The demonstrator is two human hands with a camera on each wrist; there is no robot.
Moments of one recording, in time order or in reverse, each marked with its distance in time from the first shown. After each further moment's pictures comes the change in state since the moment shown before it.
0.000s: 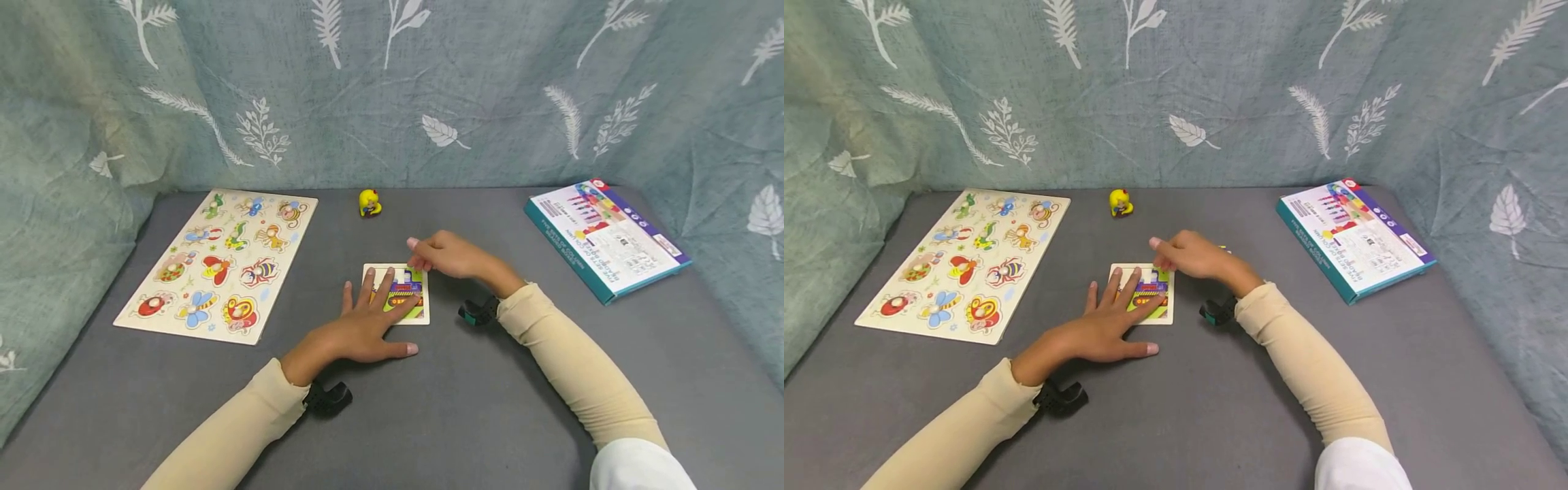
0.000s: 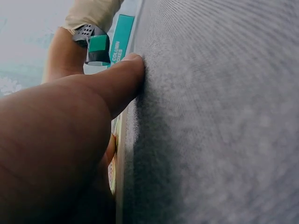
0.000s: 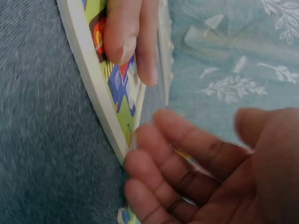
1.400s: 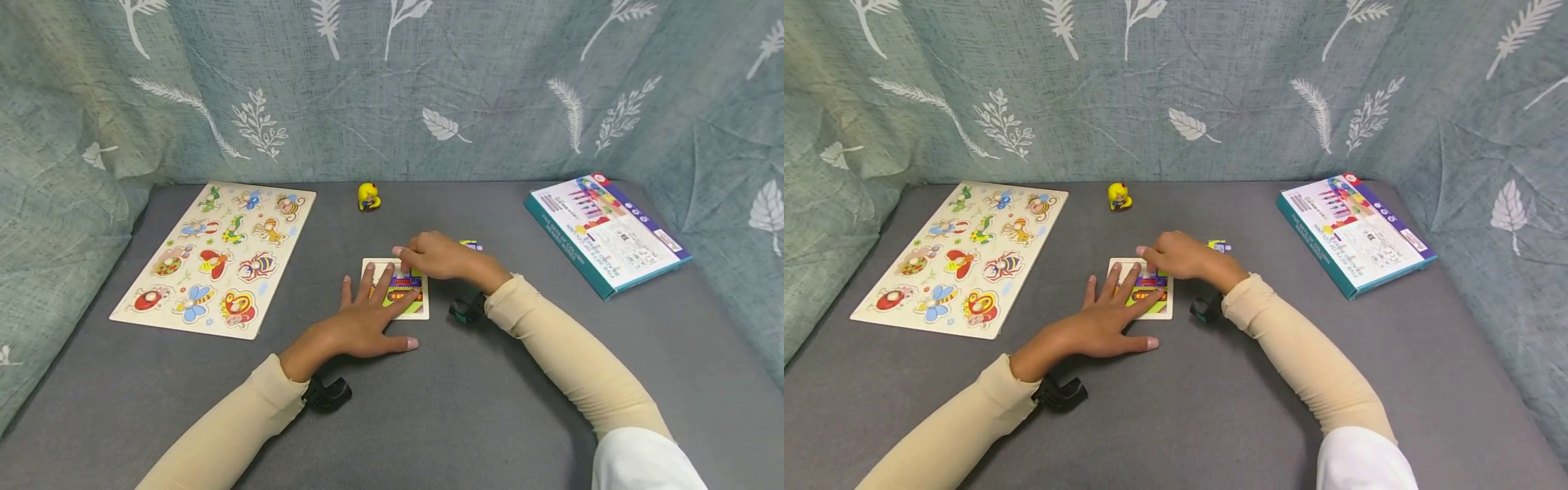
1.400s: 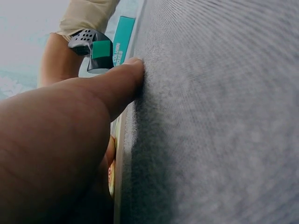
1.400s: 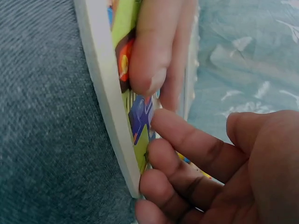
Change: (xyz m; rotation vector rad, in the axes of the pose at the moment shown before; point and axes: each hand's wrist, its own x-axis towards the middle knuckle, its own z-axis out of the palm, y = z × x) left_hand 0.001 -0.001 0.001 0.016 -0.003 0.005; right_hand 0.013 -0.010 0.013 -0.272 -0.070 -0.053
